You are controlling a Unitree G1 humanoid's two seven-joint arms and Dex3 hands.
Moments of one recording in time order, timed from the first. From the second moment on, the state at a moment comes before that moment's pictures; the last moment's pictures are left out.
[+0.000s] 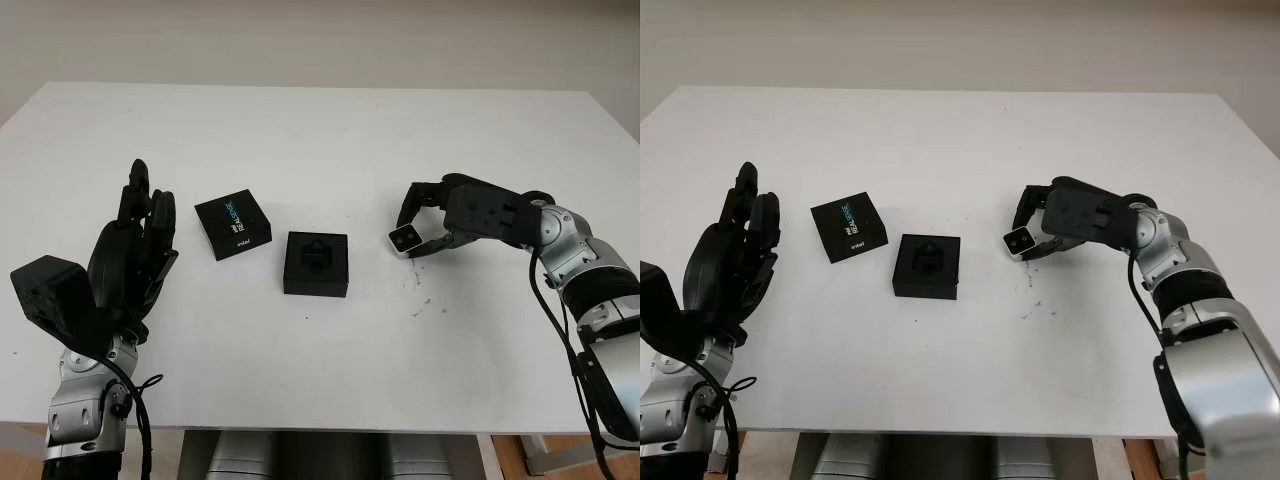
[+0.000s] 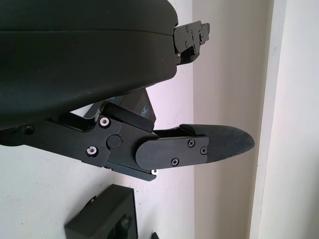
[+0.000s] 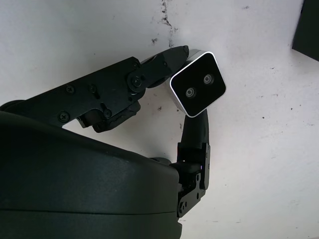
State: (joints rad) left arm -0.14 0.23 0.26 -0.03 -0.26 0.11 -0.18; right arm -0.94 -0.58 0.30 1.15 -0.41 -0.39 0.38
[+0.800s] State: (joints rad) left arm -0.12 0.23 0.26 -0.06 -0.27 0.15 -0.20; right arm -0.83 -0.58 0.18 1.02 -0.30 -0.46 0.31
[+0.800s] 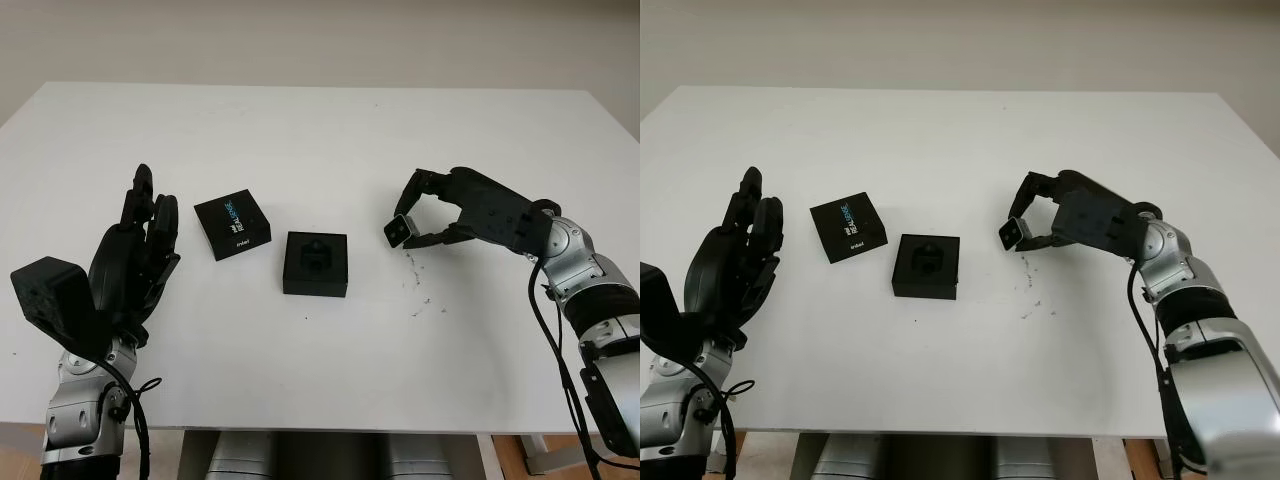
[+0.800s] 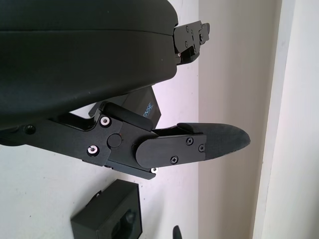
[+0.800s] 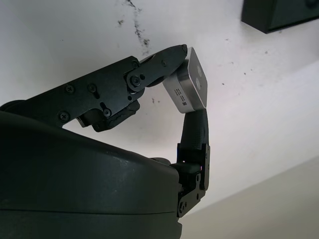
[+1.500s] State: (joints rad) left arm -0.12 0.23 0.26 -0.06 -0.27 0.15 -0.20; right arm -0.65 -0.45 0.04 0.62 -0.06 -0.25 0.35
